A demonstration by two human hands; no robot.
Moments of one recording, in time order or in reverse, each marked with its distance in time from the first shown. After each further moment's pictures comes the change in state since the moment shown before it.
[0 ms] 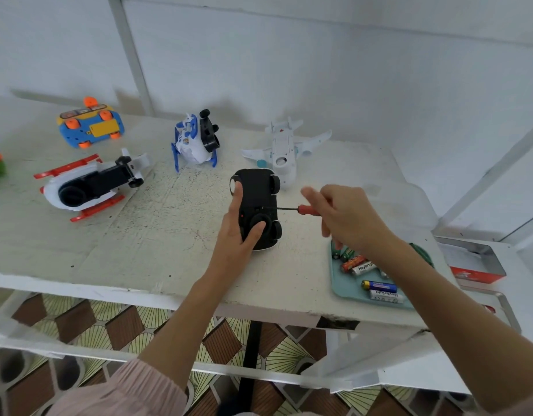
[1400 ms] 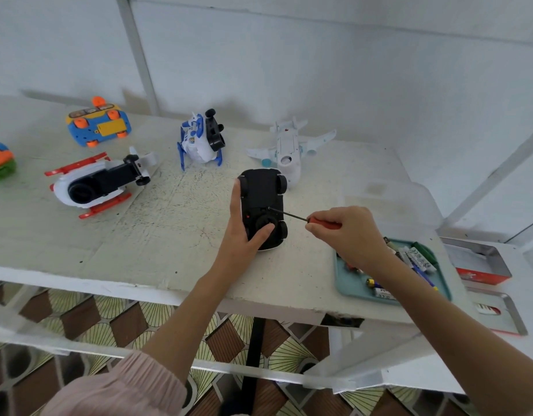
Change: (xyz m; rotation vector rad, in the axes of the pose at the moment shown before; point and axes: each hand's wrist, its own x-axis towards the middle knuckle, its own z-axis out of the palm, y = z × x) left_hand -0.003 0.011 -0.004 -0.112 -0.056 -0.024; right_hand -0.020 0.019 0.016 -0.037 0.091 -0.032
